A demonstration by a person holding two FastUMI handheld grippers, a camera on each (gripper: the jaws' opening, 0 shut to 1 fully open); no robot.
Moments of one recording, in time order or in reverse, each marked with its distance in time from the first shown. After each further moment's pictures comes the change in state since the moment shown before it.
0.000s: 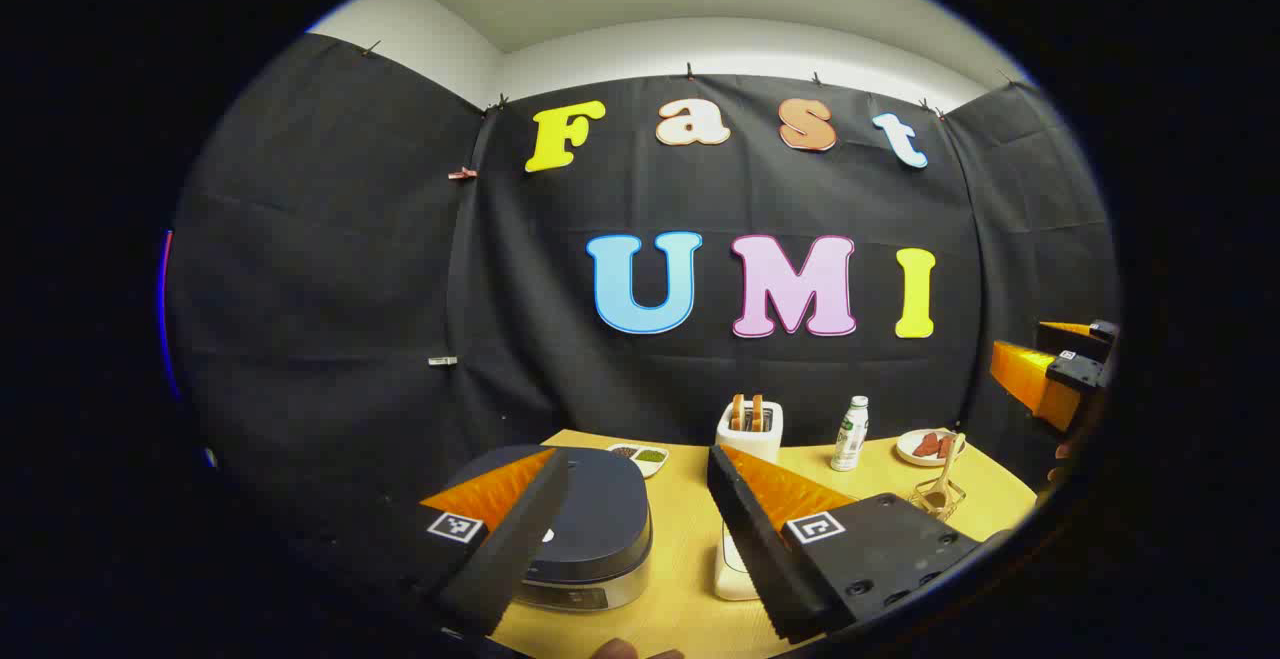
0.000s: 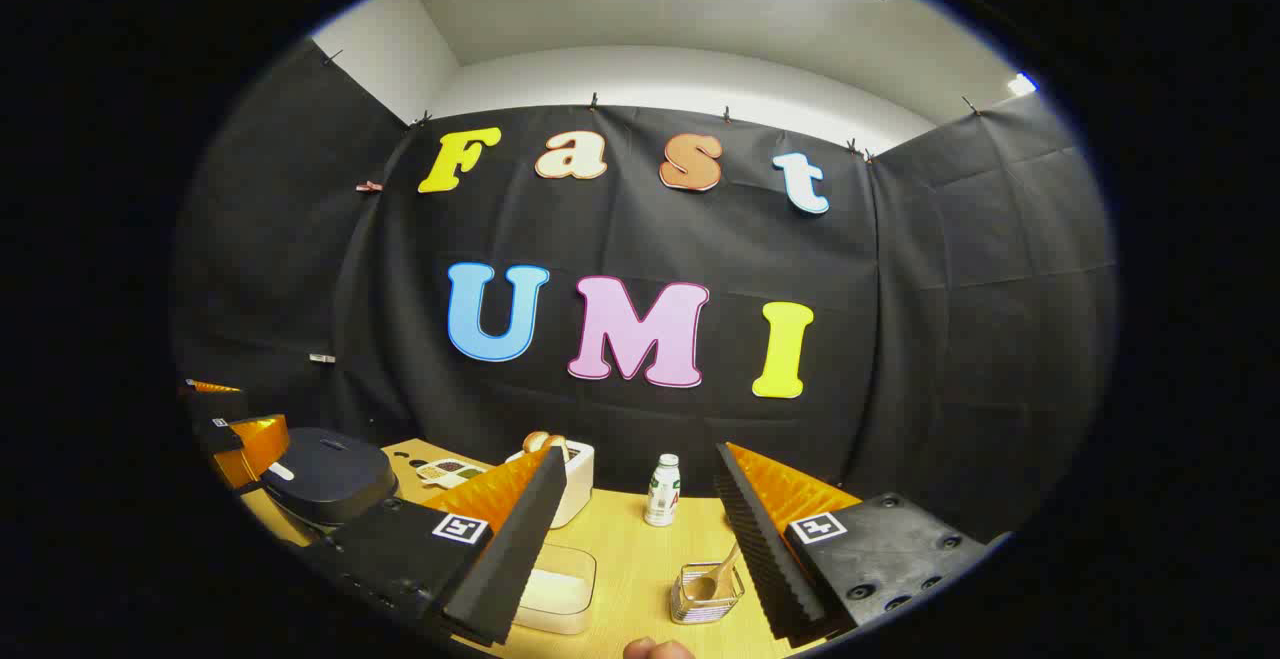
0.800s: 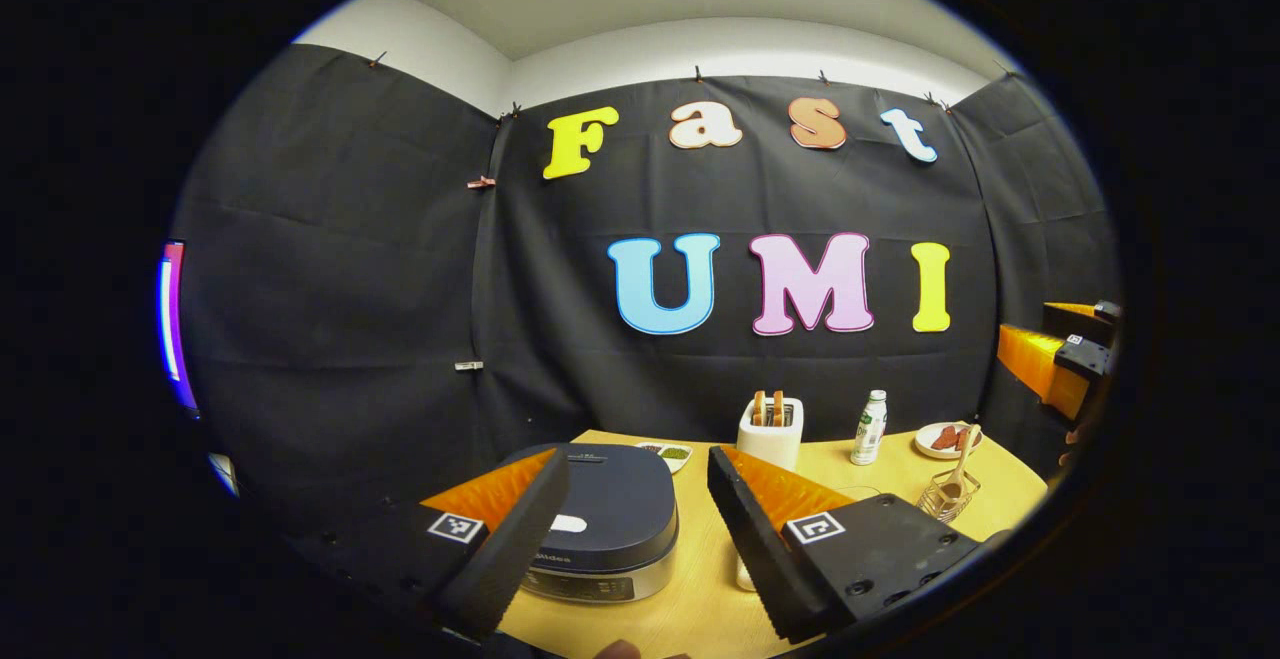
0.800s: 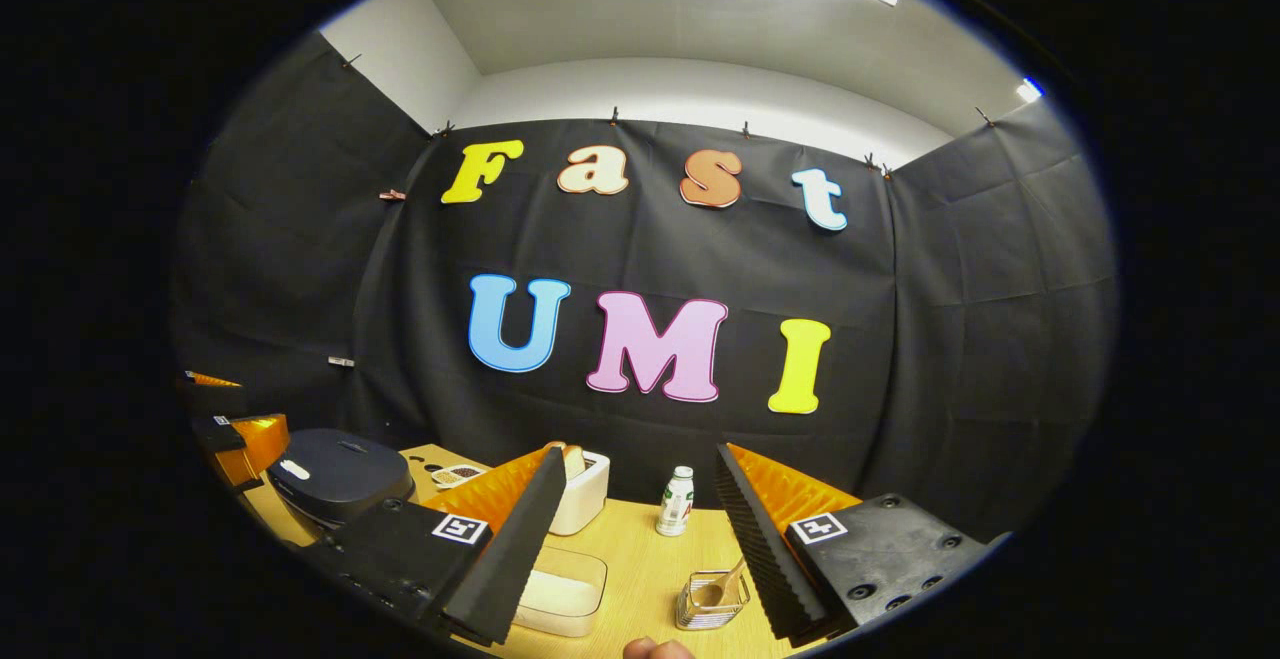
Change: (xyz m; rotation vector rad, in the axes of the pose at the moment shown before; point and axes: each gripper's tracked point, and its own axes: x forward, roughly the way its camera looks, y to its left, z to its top) left arm -0.023 0.016 -0.001 0.023 0.010 0.055; right arm -0.014 0.005 0.005 -0.025 -0.011 0.034
